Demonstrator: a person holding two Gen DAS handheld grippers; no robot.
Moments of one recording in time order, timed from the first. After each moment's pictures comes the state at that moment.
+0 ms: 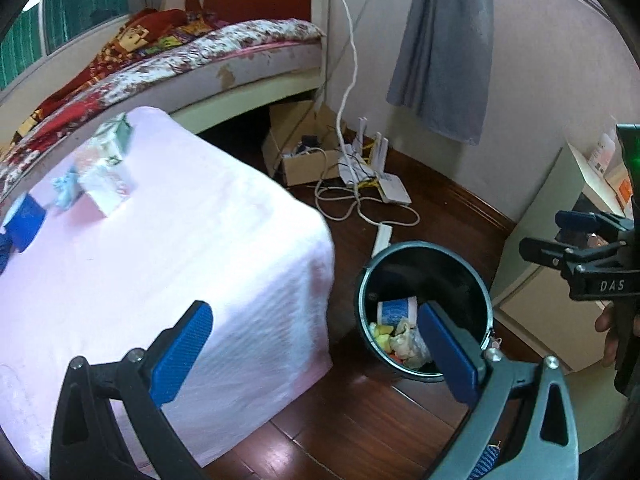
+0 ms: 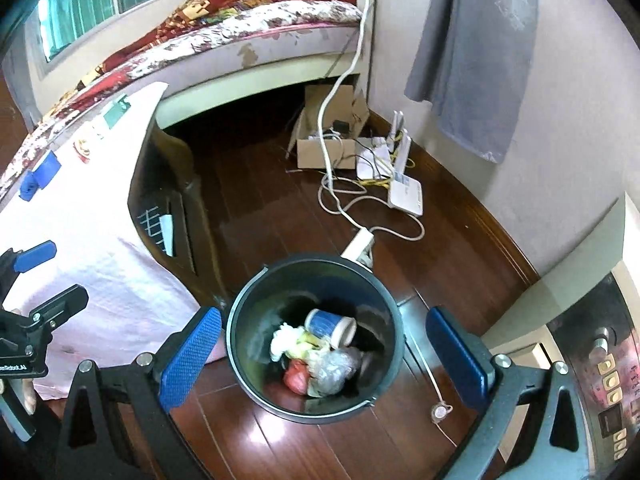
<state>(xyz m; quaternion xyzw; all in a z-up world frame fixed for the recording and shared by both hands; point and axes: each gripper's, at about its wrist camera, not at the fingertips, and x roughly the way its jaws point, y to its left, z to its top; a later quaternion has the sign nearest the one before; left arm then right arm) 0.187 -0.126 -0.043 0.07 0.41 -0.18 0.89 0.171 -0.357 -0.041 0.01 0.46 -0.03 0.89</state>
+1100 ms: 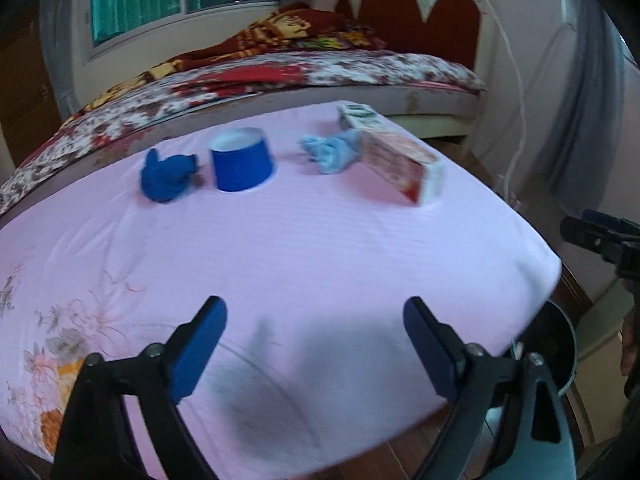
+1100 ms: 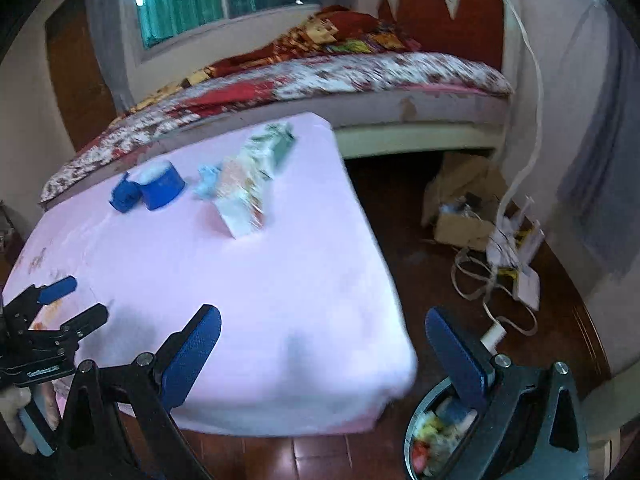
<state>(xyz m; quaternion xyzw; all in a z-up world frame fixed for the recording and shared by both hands) 0.204 0.099 -0.031 -0.01 0.38 0.01 0.93 0.266 -0.128 -0.001 -0.02 0.38 0.14 0.91</state>
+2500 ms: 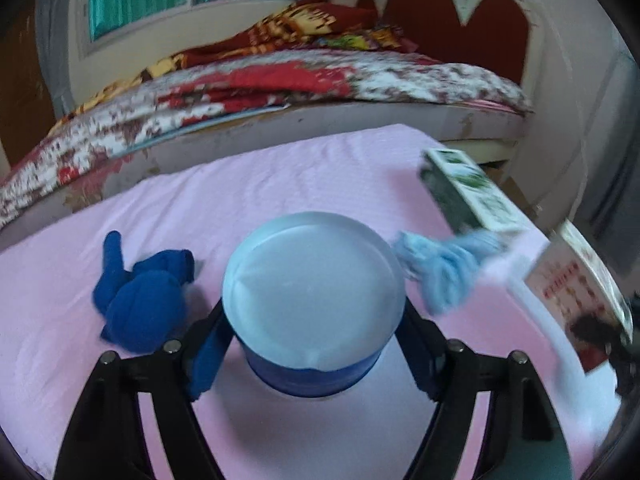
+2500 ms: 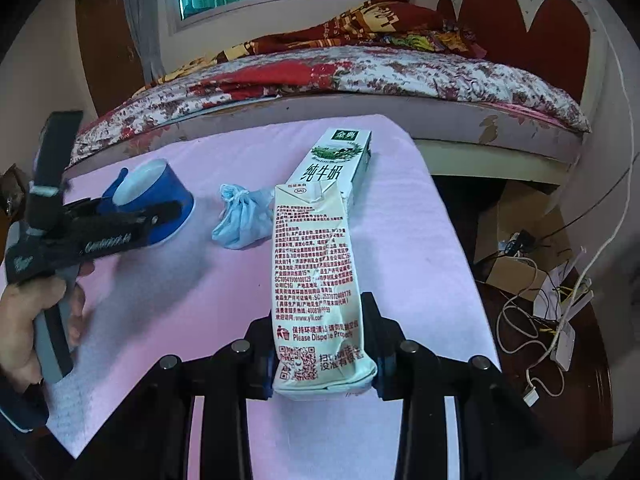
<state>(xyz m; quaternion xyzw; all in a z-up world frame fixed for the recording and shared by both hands) 0.356 0.151 -0.037 -0.01 0.38 0.01 0.93 0.371 -0.041 -0.027 -0.06 0.40 0.19 0.90</state>
